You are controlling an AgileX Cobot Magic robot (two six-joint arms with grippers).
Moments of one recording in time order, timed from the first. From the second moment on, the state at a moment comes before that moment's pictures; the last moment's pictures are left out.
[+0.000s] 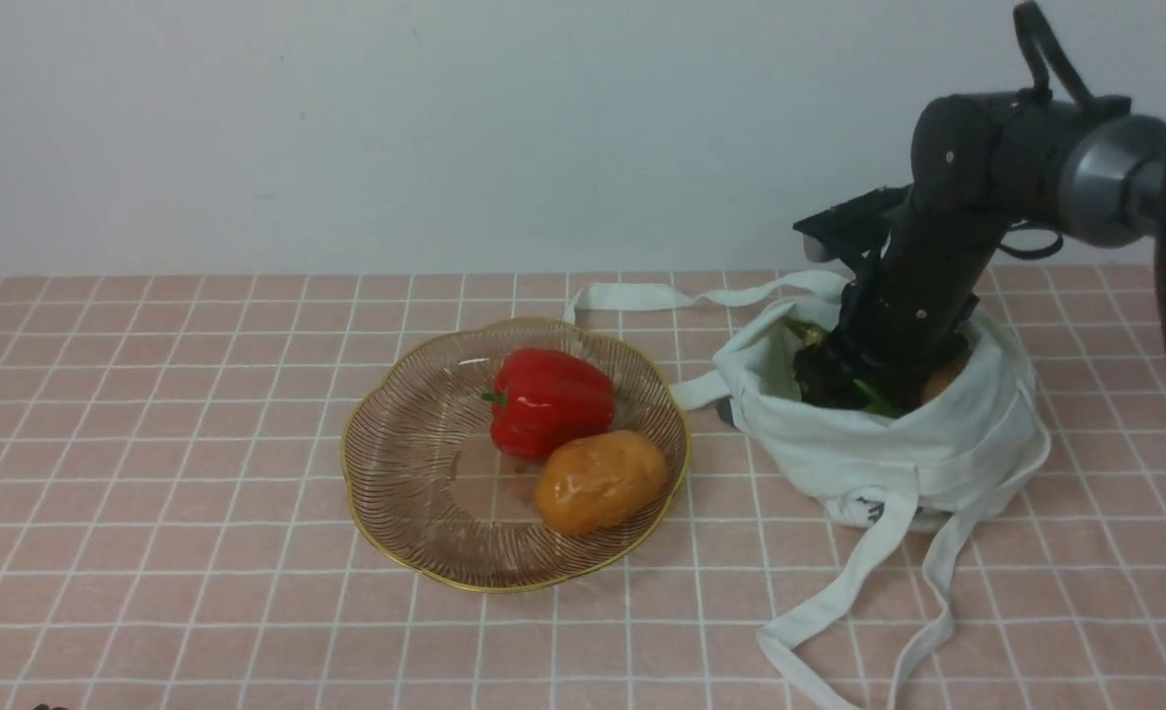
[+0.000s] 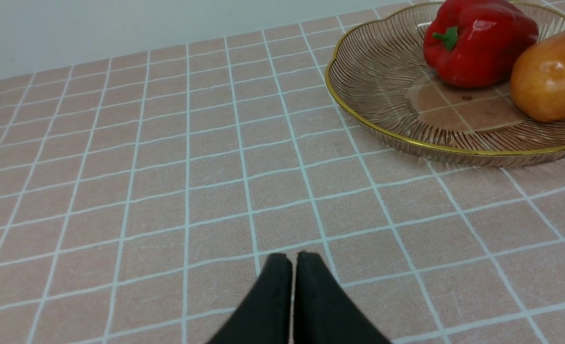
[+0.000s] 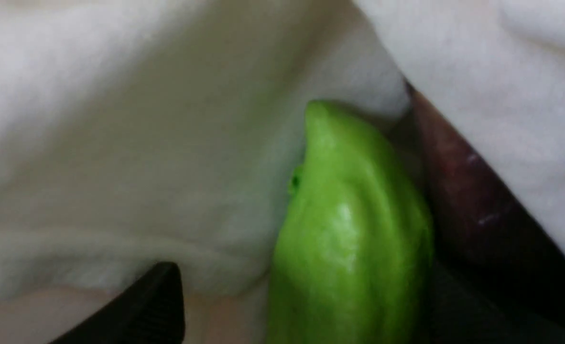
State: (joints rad) right arm 0.26 2.19 -1.76 0.10 1.14 -0.36; left arm -0.13 -0.01 0.03 -0.03 0.38 0.11
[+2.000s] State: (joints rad) right arm 0.58 2.28 -2.05 0.59 0.99 -0.36; left arm -0.13 -0.01 0.03 -0.03 0.38 0.11
